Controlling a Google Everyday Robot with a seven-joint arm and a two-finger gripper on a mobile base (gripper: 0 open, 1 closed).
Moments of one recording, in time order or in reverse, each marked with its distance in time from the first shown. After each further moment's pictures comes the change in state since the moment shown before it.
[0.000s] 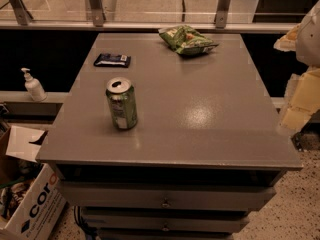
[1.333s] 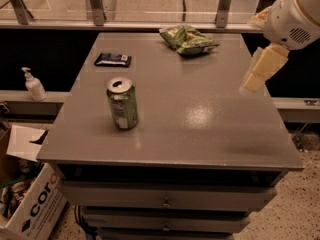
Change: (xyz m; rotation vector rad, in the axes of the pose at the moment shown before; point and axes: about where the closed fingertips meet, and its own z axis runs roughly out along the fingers) arm -0.041 -0.095 0.043 0.092 -0.239 -0.014
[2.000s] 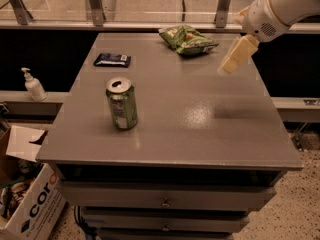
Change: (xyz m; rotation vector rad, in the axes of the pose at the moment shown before) arm -0.016 -0.075 0.066 -0.002 -0.166 0.068
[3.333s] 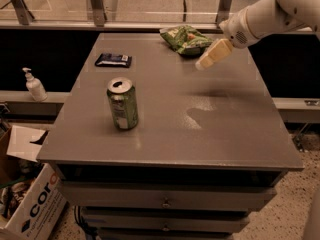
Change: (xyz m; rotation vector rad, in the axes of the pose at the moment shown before) arm -0.002 -0.049 0.074 0.058 -0.129 0.173
